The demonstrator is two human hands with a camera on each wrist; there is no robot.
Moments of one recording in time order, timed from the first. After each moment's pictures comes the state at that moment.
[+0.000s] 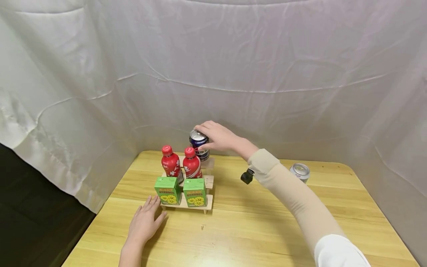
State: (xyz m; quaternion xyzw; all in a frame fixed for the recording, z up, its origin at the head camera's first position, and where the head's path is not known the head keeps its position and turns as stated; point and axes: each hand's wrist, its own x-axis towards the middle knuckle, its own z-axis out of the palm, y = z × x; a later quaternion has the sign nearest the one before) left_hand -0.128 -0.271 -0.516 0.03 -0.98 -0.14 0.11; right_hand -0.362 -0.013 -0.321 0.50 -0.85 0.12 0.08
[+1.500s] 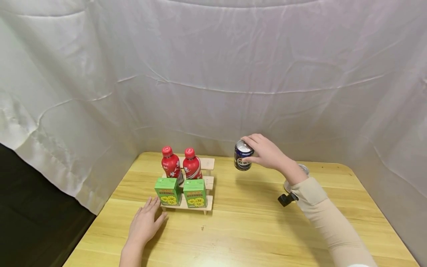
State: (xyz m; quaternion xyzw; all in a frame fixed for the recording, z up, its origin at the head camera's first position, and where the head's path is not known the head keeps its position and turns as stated) left_hand -0.130 -0.273 -0.518 0.03 -0.98 -0.14 0.11; right_hand -0.345 0.125 -0.363 0.43 -0.88 0.13 0.14
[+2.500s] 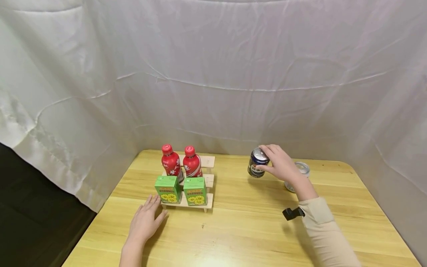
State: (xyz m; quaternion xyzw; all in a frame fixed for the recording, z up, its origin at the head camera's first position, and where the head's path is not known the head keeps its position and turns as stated) left_hand -0.130 -0.273 -0.516 0.02 -0.98 -0.15 0.11; right_hand -0.325 0.170 -0.410 0.32 -0.93 0.16 0.13
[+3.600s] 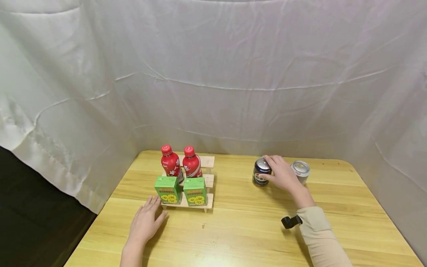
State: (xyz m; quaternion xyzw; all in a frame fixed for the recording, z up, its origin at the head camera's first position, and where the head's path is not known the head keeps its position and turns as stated) left_hand -0.130 -0.274 -0.516 0.03 -0.98 -0.15 0.10; right_hand -0.326 0.182 -0.465 0.28 -0.93 0.16 0.14
